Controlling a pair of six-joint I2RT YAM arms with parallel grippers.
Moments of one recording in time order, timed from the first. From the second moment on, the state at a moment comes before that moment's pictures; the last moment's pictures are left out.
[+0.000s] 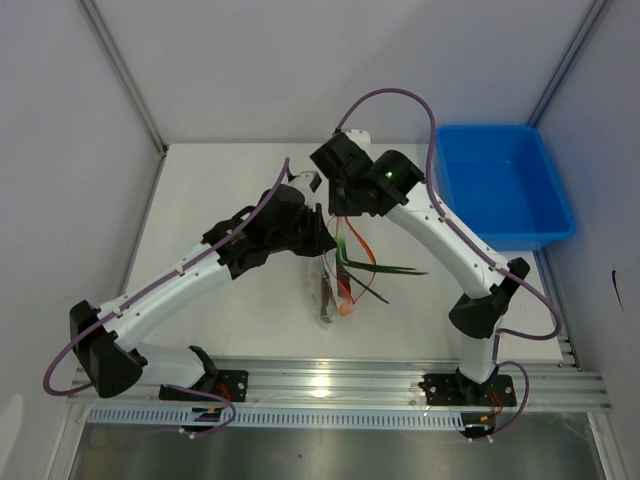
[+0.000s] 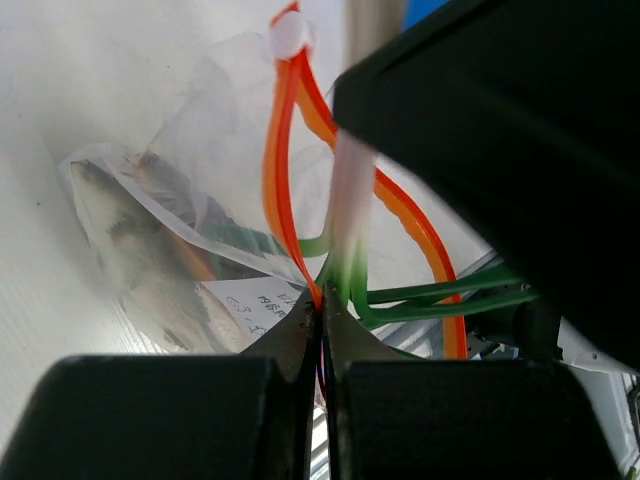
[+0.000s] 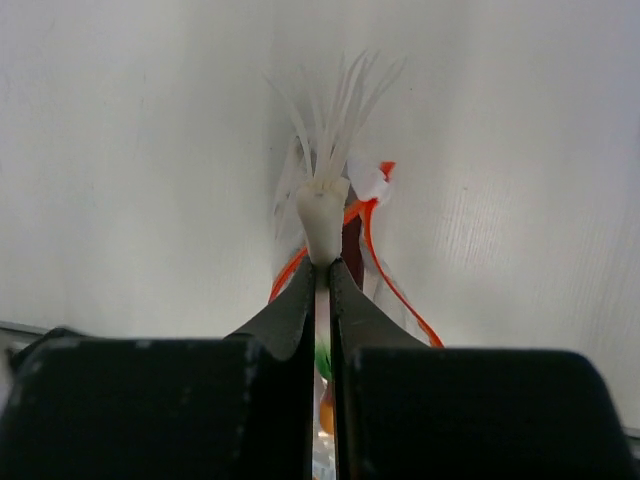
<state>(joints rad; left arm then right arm) -0.81 1.30 1.25 -0.55 0.02 -0.63 0.89 1.88 2.30 -1.32 0.42 0.68</state>
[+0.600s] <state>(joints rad) -0.82 1.28 1.22 -0.50 0.09 -0.64 0.90 1.62 1.69 -1.00 0.54 0.83</state>
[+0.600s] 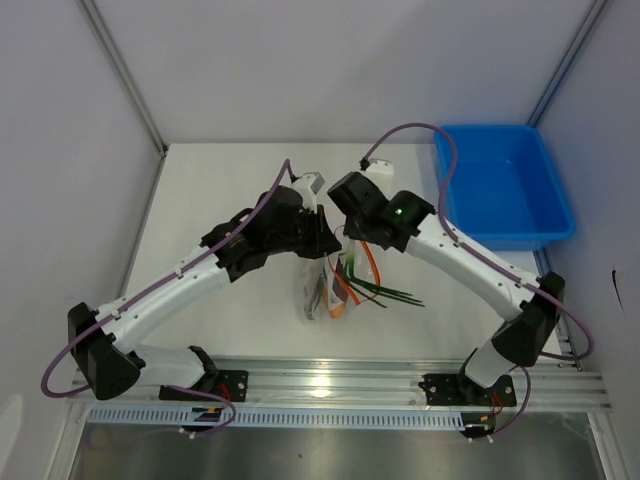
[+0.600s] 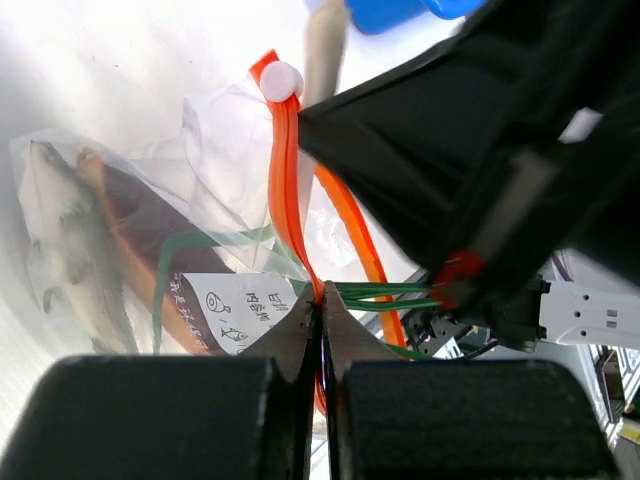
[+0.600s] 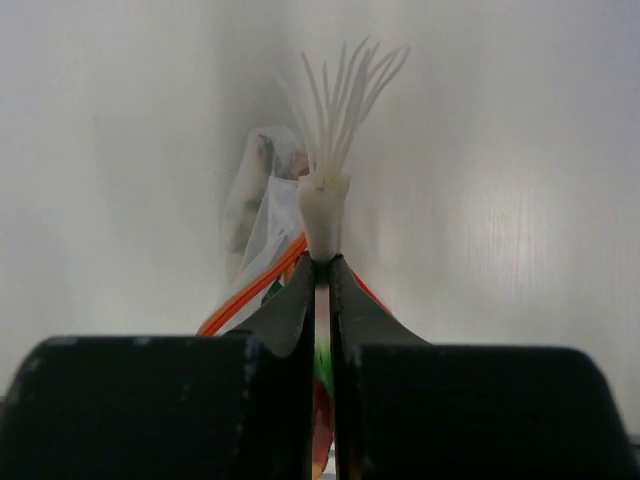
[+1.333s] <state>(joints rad) -0.82 1.27 1.18 -0.42 0.20 -0.68 0.94 1.48 1.48 -0.81 0.53 1.10</state>
